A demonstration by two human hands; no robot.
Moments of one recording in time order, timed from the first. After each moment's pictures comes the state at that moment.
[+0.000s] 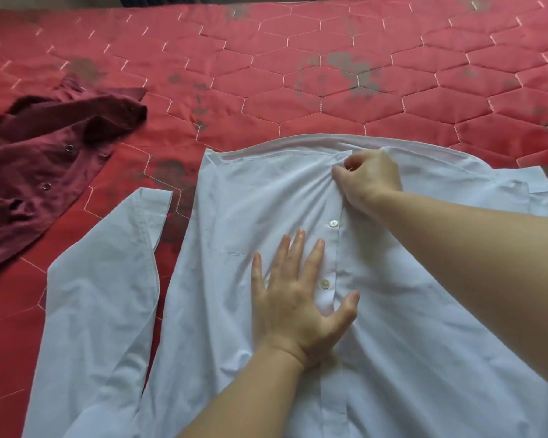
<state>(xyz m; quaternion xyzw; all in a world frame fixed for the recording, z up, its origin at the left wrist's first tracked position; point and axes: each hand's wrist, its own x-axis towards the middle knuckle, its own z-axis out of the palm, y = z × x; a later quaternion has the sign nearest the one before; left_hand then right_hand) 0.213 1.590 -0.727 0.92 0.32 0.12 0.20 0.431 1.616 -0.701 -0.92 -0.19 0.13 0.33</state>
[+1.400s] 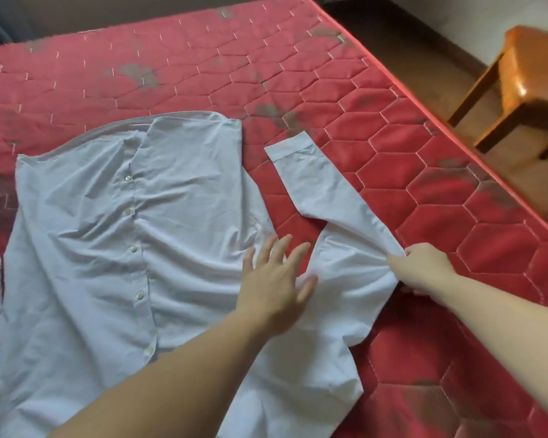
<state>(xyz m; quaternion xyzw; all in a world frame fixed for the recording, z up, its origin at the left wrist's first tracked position) 0.198 1.295 -0.675 0.98 0.04 -0.03 0.19 0.310 1.076 -0.652 -0.93 0.13 0.25 0.22</state>
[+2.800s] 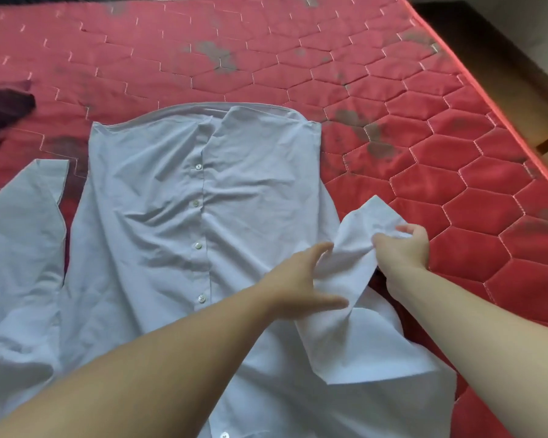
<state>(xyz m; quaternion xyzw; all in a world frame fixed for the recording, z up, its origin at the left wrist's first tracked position) 0.216 1.399 -0.665 0.86 0.11 -0.18 0.46 0.328 1.260 -0.657 -0.82 0.23 0.12 0.51</state>
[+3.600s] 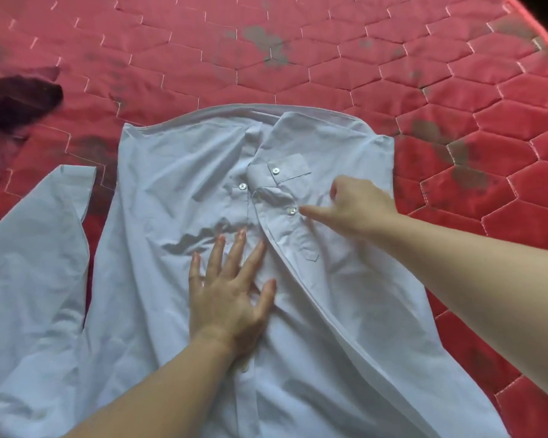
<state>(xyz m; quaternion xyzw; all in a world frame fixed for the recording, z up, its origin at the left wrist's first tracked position) 0.177 1.530 -0.716 0.94 0.30 -0.01 0.14 0.399 1.449 -0.660 -0.95 -0.29 0.15 0.05</state>
